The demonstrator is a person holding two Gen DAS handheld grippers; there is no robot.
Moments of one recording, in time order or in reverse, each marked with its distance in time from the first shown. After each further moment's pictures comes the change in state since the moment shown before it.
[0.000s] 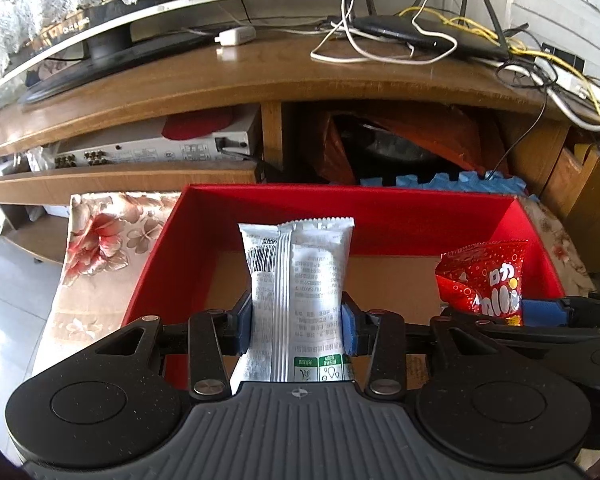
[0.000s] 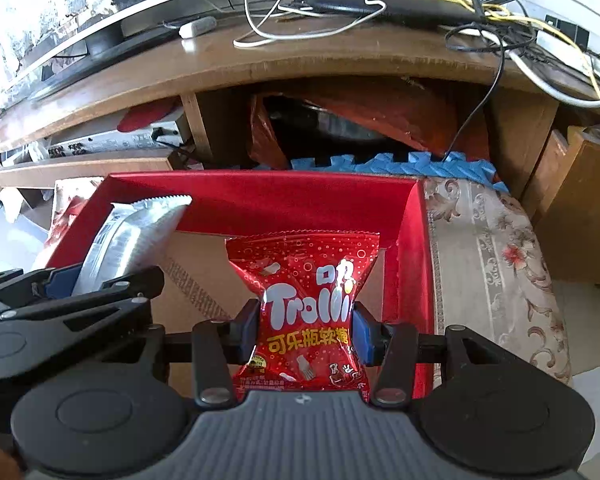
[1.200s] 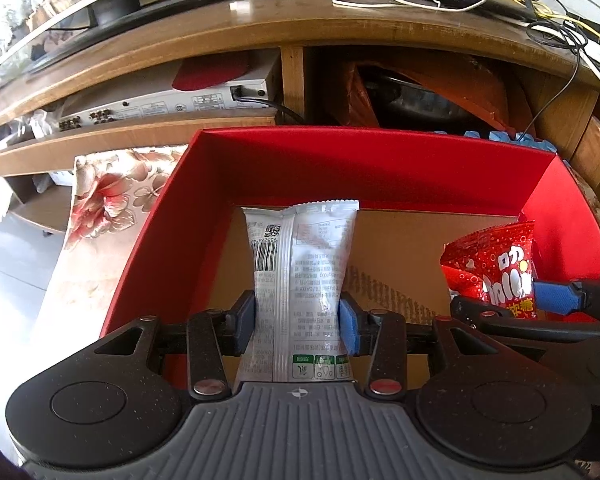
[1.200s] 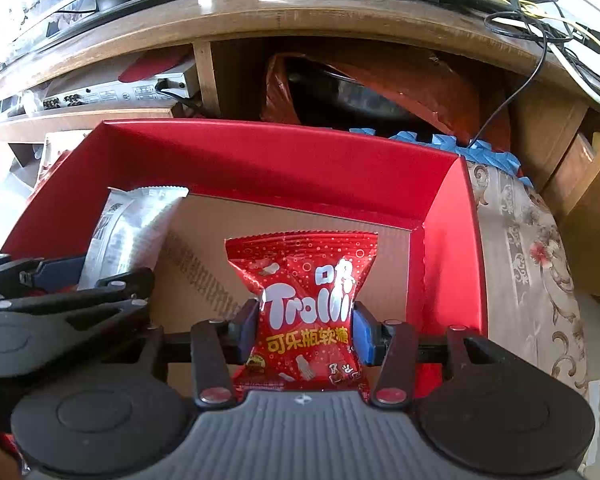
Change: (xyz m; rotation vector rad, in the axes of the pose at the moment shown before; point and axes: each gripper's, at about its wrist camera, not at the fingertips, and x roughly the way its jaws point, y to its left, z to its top) left arm 0.022 0.008 -0.010 -0.004 0.095 0.044; right arm 0.033 0.014 -0.011 -0.093 0.050 -0.032
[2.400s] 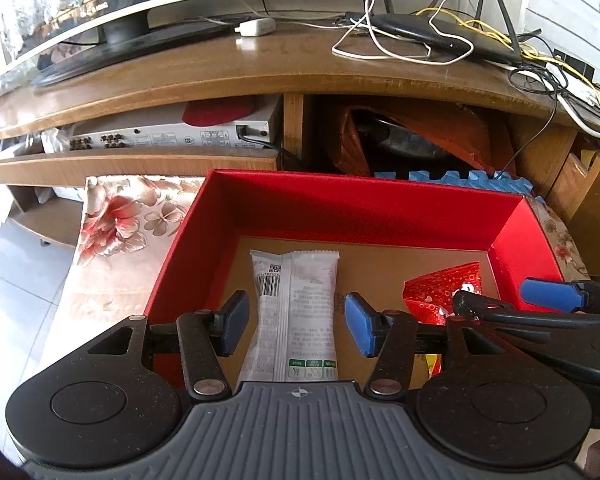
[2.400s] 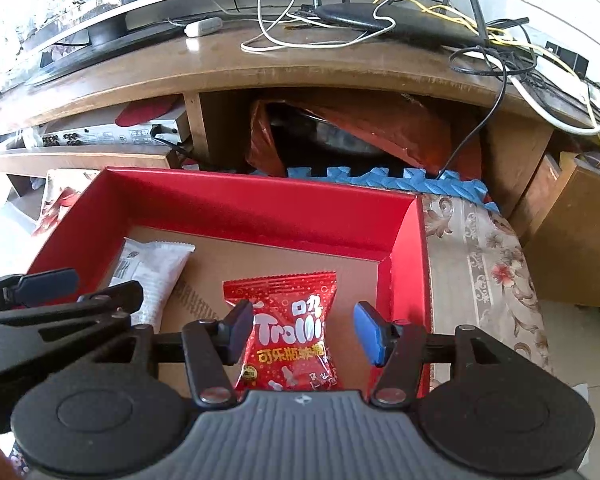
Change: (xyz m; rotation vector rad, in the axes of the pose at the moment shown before) left arm -0.035 0.006 0.006 -0.037 -0.075 -0.042; right arm -0.038 -0.004 0.010 0.036 -0.081 -0.034
